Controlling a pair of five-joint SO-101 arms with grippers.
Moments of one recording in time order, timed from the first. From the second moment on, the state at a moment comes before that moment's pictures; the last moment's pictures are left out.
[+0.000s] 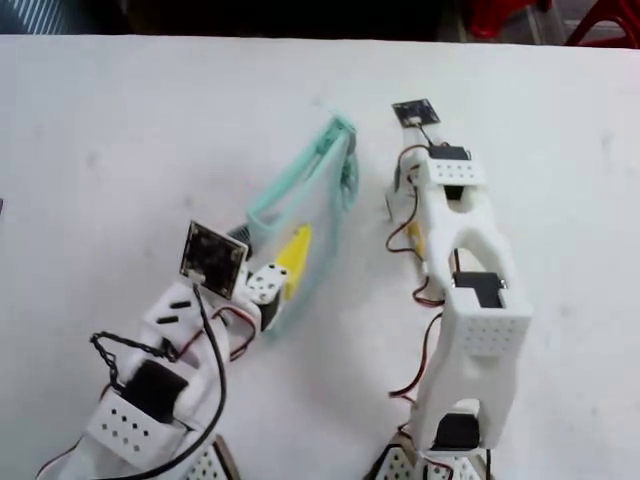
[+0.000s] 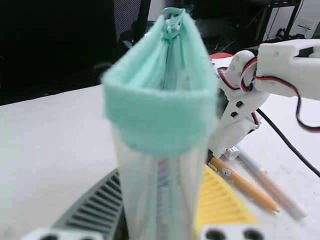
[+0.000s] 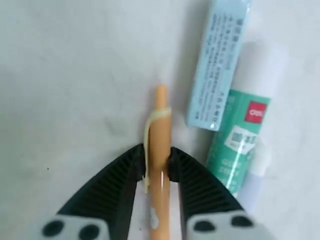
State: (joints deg) left arm 24.5 -79.4 78.9 25.1 4.5; right arm -2.9 32.0 -6.4 61.1 15.5
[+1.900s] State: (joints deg) left arm 22.6 -79.7 78.9 27.7 4.8; right arm -21.1 -51.9 5.4 60.5 15.4
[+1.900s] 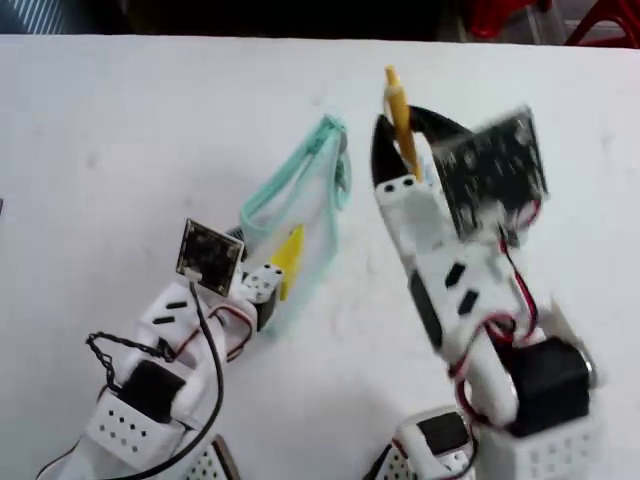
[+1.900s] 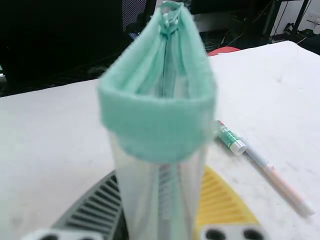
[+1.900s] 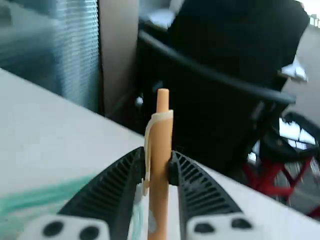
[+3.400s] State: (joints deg) left arm 23.9 -79.6 78.9 27.7 6.5; right arm -34.3 -46.9 16.6 50.5 10.5
